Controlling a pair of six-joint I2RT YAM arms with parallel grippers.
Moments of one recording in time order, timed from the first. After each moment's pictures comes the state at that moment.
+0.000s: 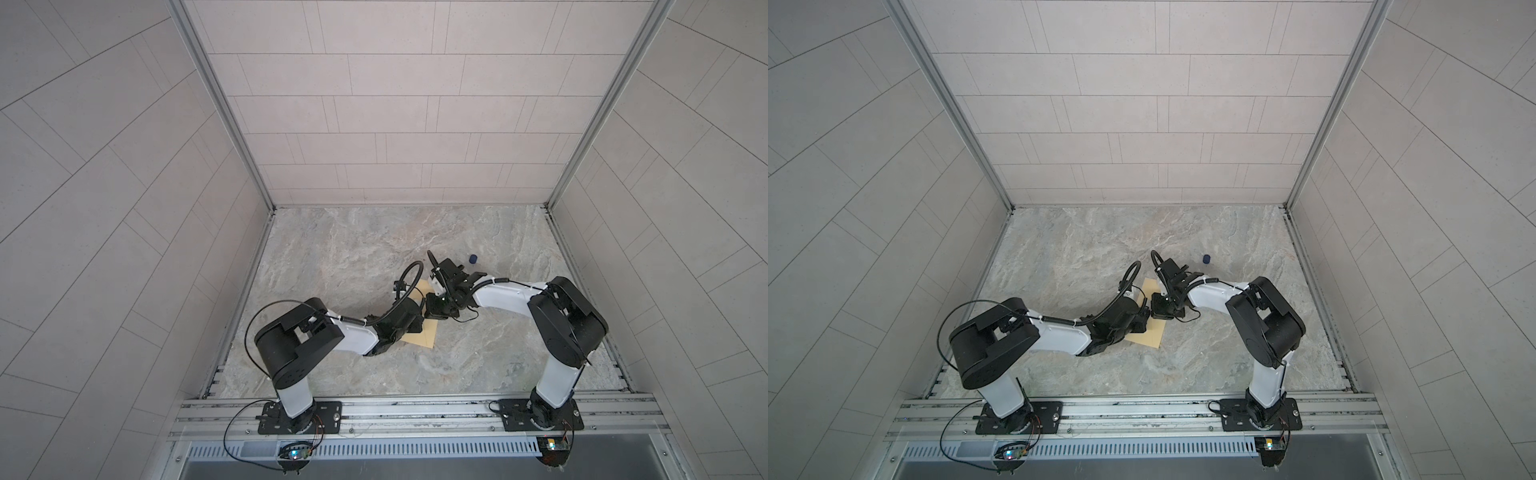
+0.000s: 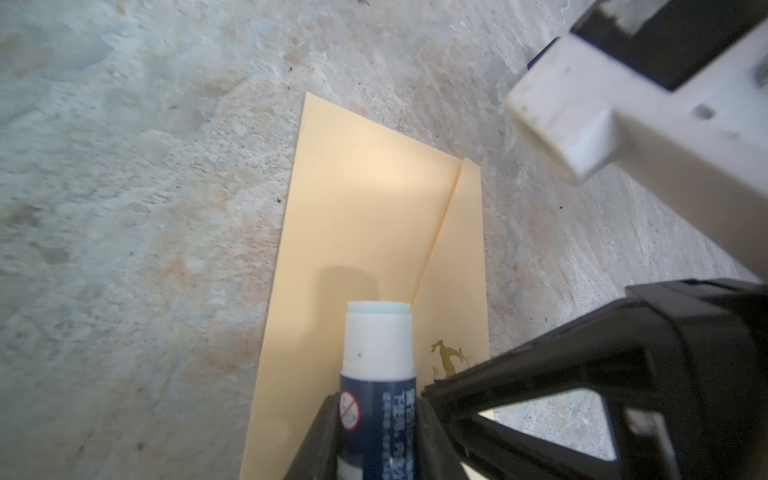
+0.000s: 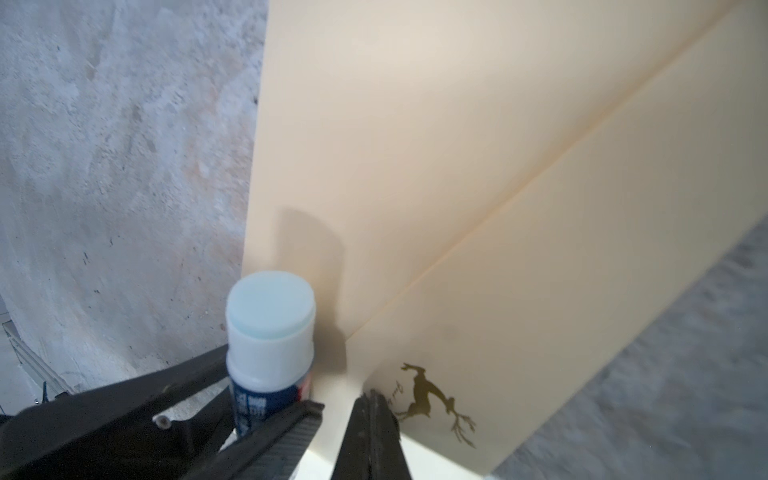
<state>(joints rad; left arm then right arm) -0.92 1.74 0.63 0.38 -0.22 -0.79 0.58 1.80 1.01 -0.39 -0.33 0.64</state>
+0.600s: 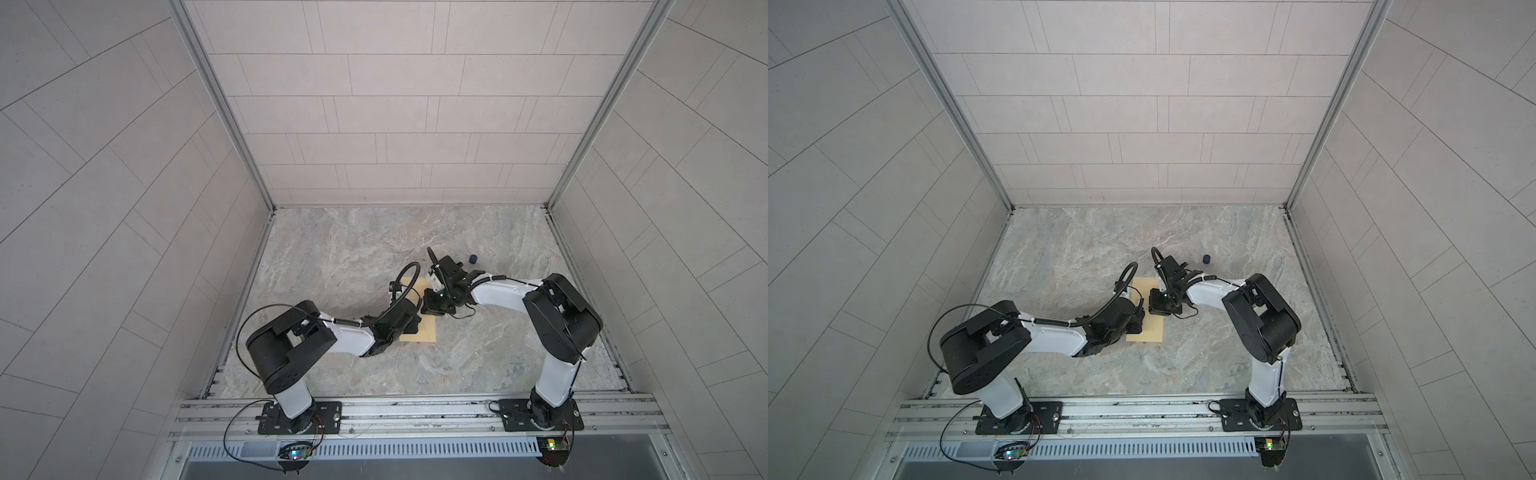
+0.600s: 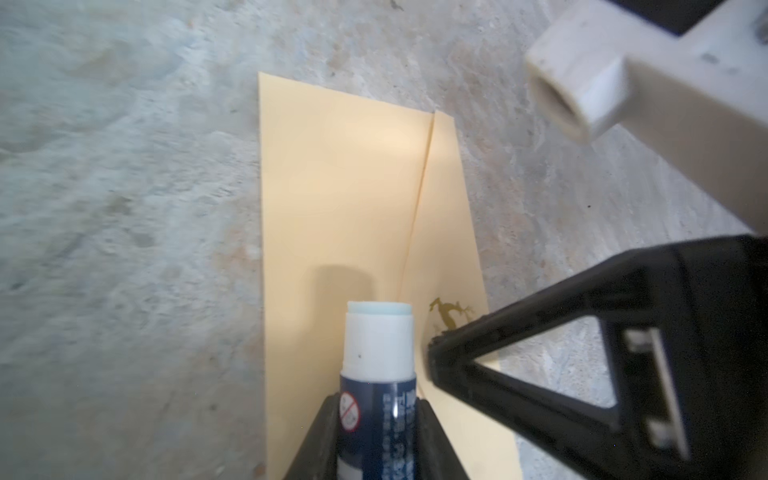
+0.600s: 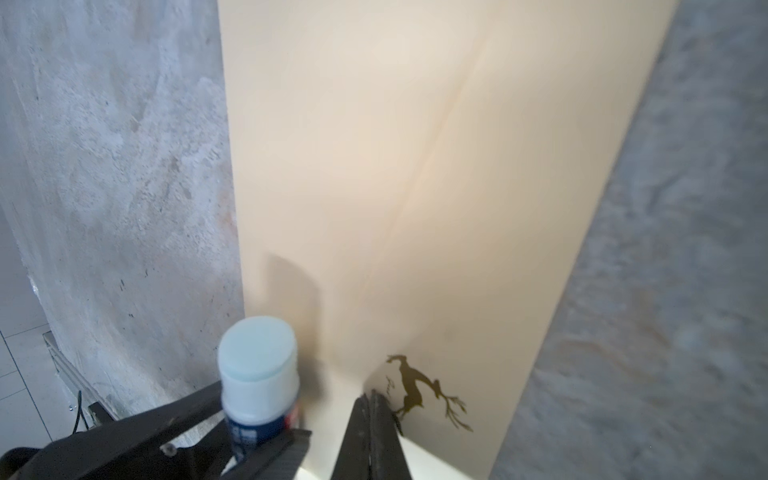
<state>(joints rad) -0.89 1.66 0.61 0.29 -0.27 -0.78 0.57 1.82 1.03 -0.33 -0.35 0.66</state>
